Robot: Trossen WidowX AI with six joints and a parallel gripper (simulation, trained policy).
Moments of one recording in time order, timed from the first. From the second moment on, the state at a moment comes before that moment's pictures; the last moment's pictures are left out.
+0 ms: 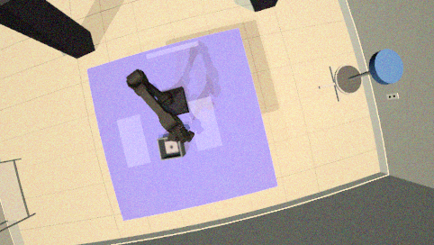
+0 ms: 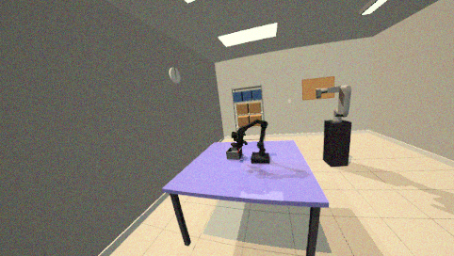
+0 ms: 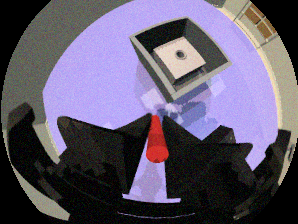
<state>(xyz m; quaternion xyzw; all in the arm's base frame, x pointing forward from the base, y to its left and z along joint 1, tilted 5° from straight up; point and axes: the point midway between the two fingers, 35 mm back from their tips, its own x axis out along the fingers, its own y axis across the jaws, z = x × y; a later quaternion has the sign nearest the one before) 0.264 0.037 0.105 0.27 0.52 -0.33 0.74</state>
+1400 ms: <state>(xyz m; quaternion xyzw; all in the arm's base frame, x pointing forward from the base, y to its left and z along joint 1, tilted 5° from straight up) 0.332 -0.097 0.070 0.32 0.51 -0.40 0.69</state>
